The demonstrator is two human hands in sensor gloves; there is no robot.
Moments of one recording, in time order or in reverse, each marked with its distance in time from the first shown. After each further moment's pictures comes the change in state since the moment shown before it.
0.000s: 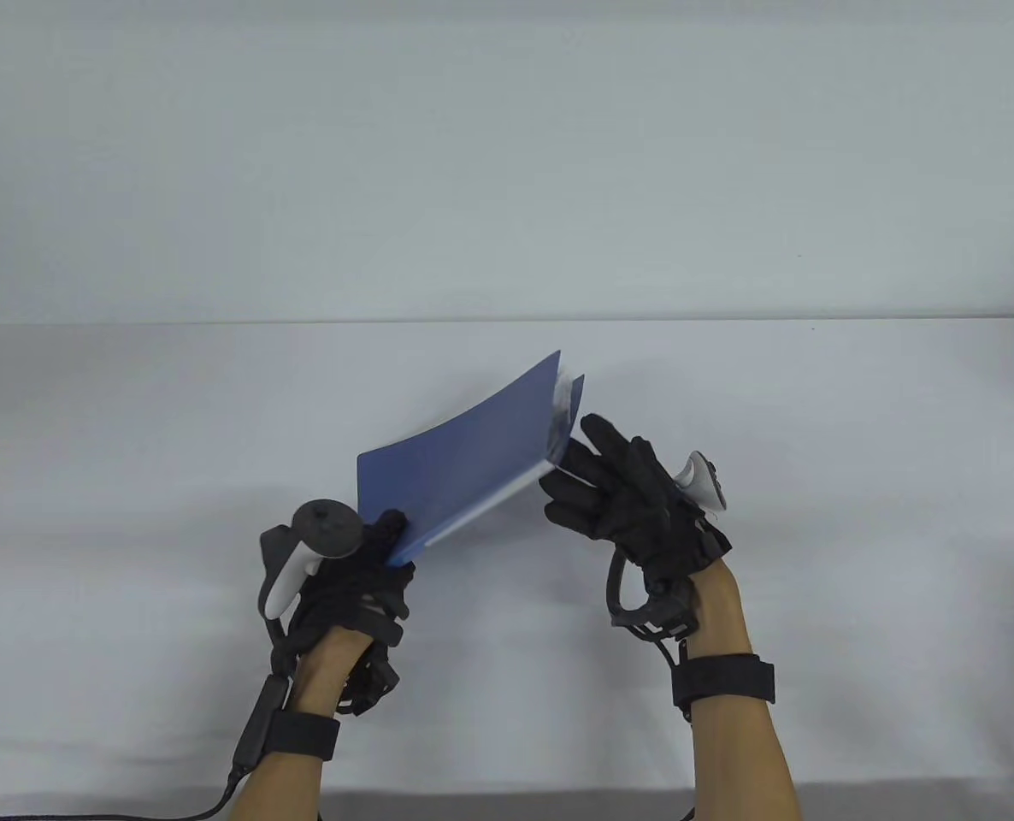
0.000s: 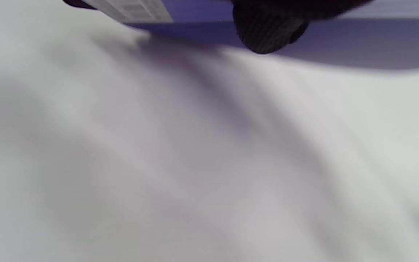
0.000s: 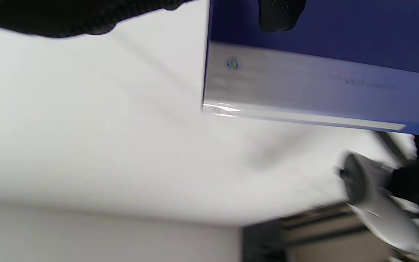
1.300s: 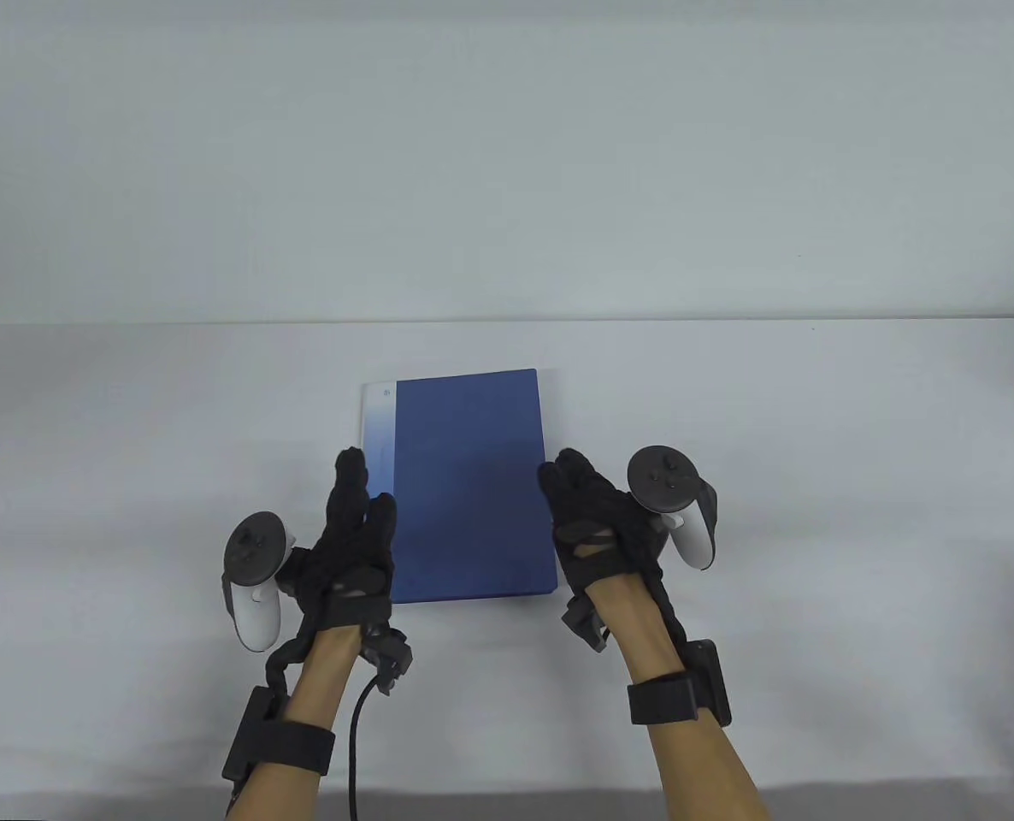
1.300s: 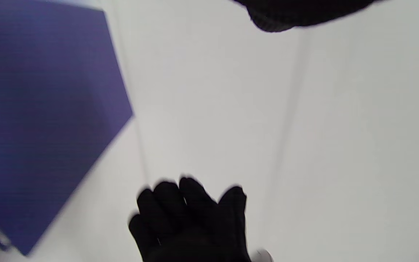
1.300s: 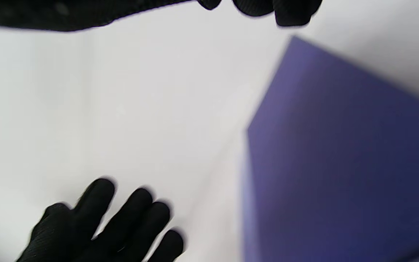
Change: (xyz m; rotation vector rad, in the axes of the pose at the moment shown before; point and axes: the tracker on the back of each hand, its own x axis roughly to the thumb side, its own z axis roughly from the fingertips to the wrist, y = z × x) left_hand 0.028 0.002 0.020 -0.006 -0.549 0.682; right_hand -0.003 0.034 -0.014 -0.266 0.266 1.025
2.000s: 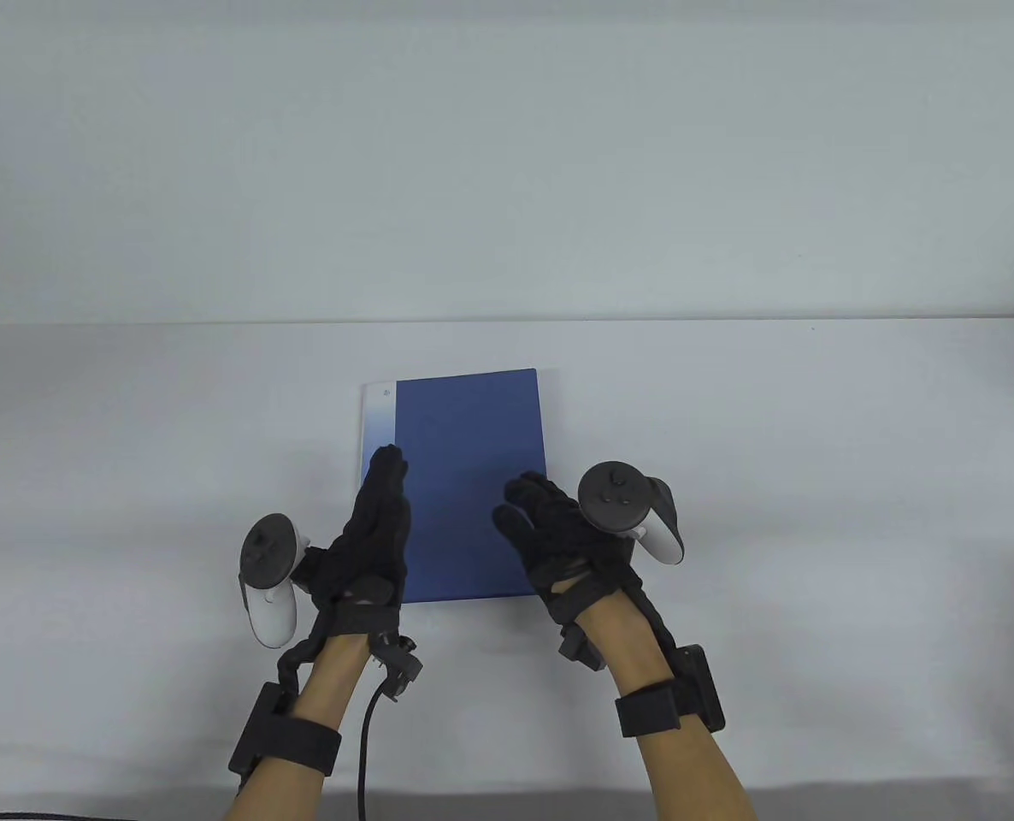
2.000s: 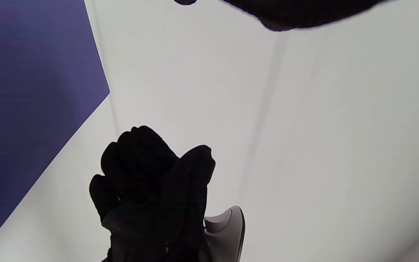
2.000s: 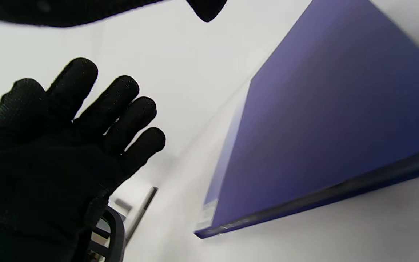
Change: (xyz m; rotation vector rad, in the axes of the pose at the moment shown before) left_hand -0.014 -0.006 -0.004 -0.017 -0.028 0.027; right_hand -0.009 0.032 -0.004 0.222 -0.033 0.268
